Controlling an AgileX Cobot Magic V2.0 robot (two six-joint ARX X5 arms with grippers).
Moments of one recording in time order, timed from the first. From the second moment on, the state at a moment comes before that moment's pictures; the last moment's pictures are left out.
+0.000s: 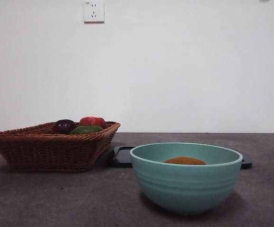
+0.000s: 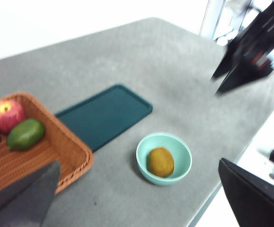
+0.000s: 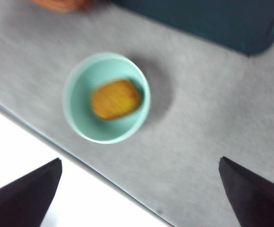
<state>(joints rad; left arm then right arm) -1.04 0.50 1.10 -0.94 -0.16 -0.15 0.42 1.02 1.12 -1.19 -0.29 0.11</state>
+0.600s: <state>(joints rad) -1.04 0.50 1.10 -0.91 -0.16 -0.15 0.48 1.41 1.12 -1.07 -0.23 0.11</state>
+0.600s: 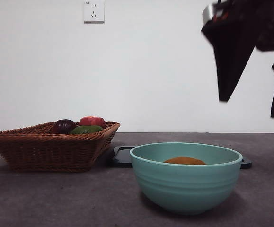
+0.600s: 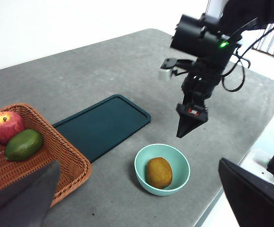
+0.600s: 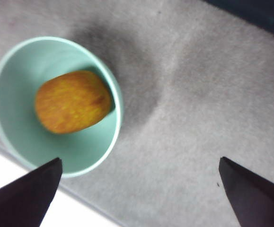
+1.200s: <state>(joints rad) -1.04 0.50 1.10 -0.91 -0.16 -0.15 0.48 1.66 1.12 -0.97 -0.23 0.08</state>
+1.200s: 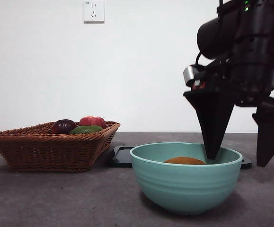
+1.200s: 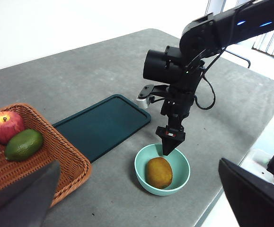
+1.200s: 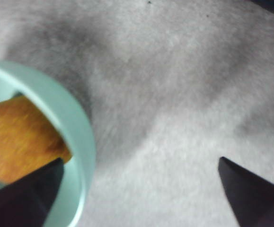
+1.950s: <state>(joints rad) -1.04 0.50 1.10 -0.91 -0.16 -0.15 0.55 1.71 1.13 -0.90 -0.27 0.08</state>
